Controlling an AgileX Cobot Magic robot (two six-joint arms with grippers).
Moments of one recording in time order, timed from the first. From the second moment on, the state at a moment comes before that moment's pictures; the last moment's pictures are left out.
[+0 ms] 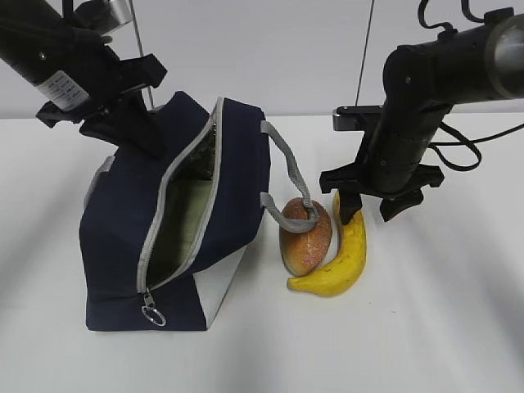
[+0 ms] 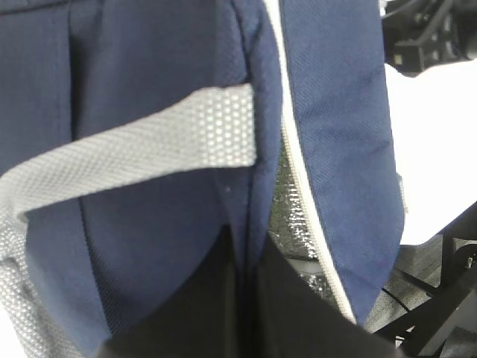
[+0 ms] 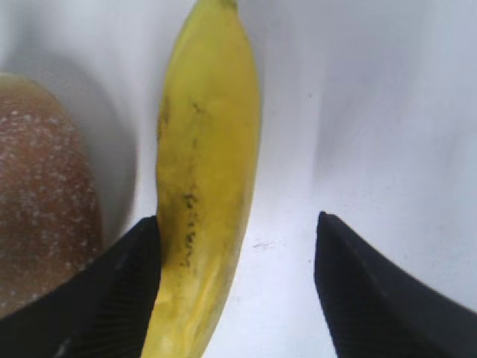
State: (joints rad) left arm -0.27 1.73 -1.48 -0.51 1.15 0.22; right arm 0.30 2.03 -1.44 -0.03 0.84 0.17
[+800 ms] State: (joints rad) left arm -0.27 1.73 -1.48 -0.51 1.16 0.22; right arm 0.29 2.12 -1.49 0.09 0.90 0.14
